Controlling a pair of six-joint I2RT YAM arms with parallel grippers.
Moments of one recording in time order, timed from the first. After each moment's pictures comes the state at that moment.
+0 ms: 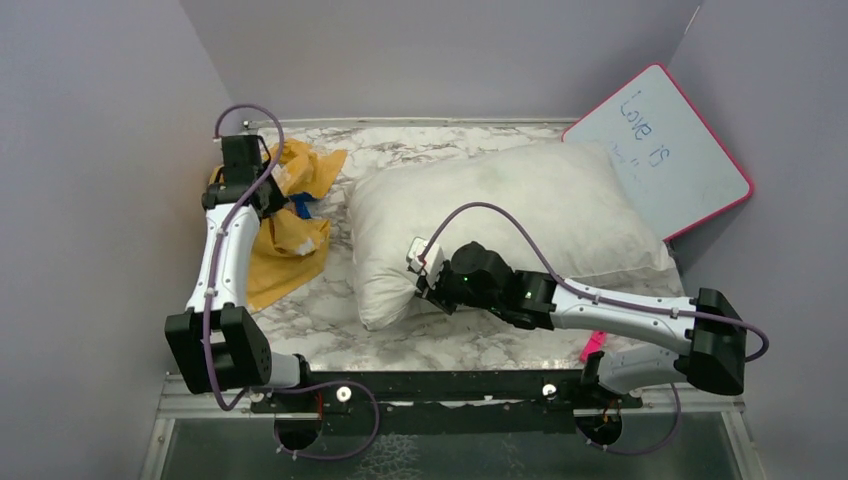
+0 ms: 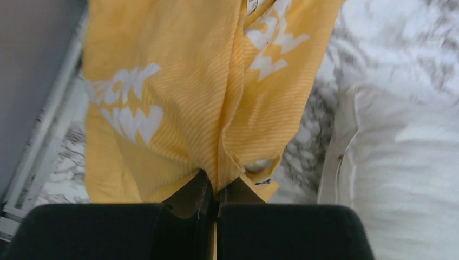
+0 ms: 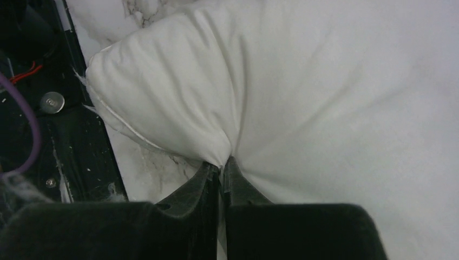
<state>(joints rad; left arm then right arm) 0.14 1.37 1.32 -0.69 -0.15 -0.32 1.16 1.28 0.88 -0.07 0.02 -0.10</state>
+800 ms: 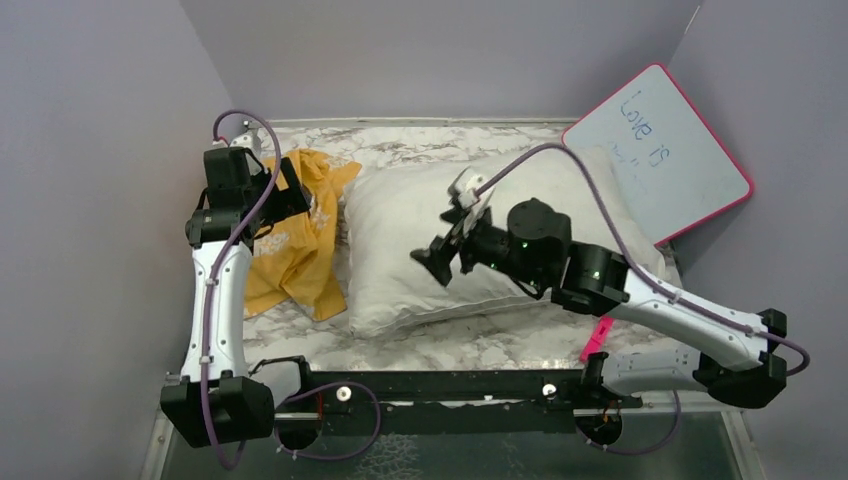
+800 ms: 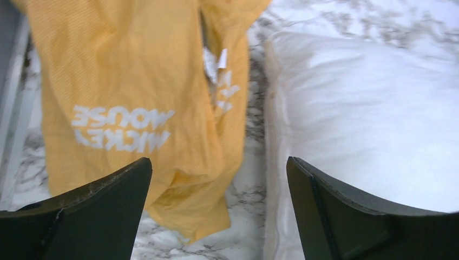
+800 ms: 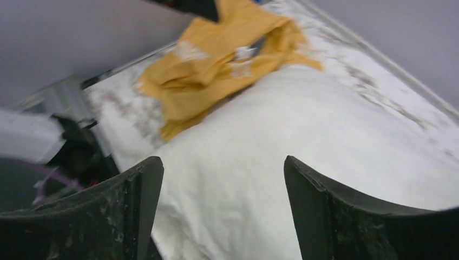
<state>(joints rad) 0.13 1.16 1.20 -0.77 0.10 -0.25 1.18 1.18 1.25 -0.28 0.05 0.03</state>
